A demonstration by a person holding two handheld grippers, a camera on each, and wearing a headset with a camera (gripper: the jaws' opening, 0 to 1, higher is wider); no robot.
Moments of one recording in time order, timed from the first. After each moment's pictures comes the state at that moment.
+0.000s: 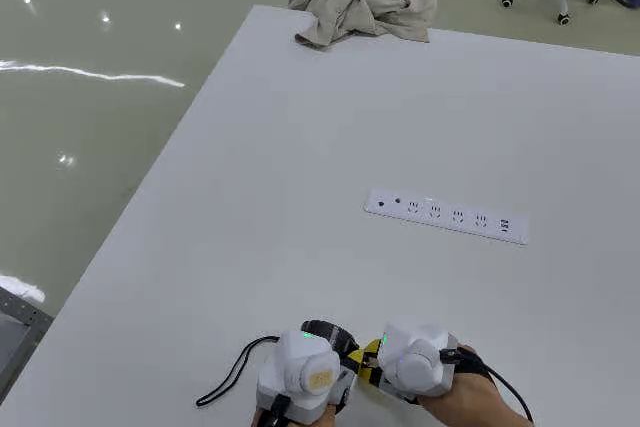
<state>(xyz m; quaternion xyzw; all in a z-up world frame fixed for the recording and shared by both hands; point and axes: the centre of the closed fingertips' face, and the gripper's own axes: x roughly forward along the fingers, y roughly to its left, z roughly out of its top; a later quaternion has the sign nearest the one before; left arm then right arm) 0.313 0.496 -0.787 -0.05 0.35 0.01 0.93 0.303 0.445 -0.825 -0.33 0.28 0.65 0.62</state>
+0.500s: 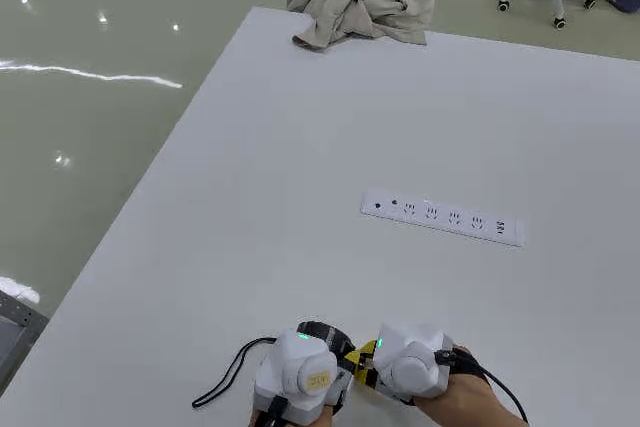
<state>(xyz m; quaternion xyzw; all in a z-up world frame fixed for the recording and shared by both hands) 0.313 0.496 -0.787 -0.05 0.35 0.02 0.93 0.303 0.445 -0.824 -0.33 0.27 0.66 0.62</state>
